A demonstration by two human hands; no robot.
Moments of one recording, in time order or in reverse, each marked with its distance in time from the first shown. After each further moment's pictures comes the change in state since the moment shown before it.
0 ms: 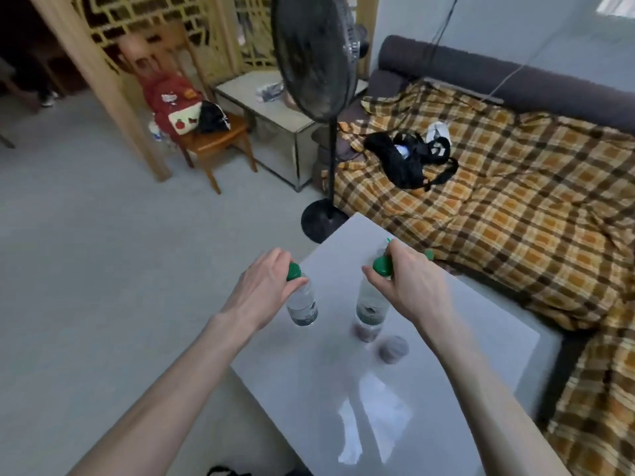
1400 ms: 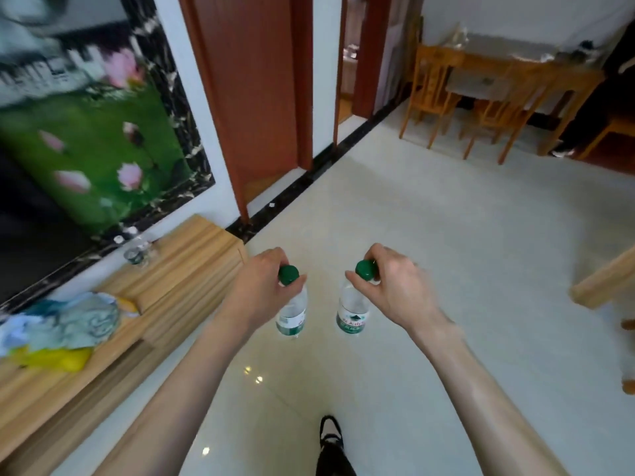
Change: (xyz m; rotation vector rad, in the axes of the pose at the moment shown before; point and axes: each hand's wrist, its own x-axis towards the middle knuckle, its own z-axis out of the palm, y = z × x) left_hand -0.551 -0.549 -0.313 0.045 0.784 -1.353; right_hand -0.127 -0.922 0.257 0.254 -0.424 -1.438
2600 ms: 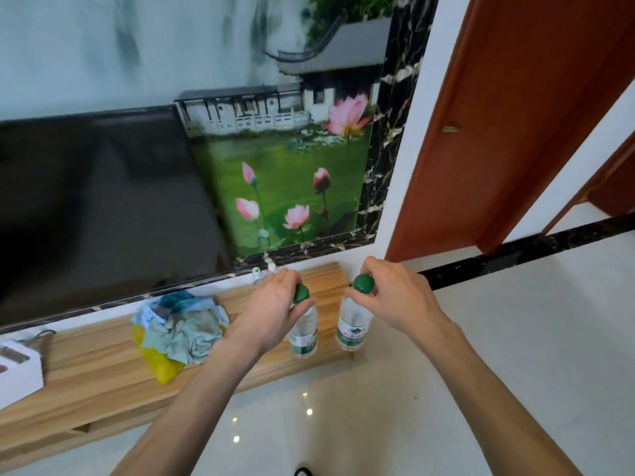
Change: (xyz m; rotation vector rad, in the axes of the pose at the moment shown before) left_hand 0.280 -0.369 -0.135 0.221 0.165 -0.422; right_hand 0.517 -0.289 0.252 0.025 -0.326 -0.736
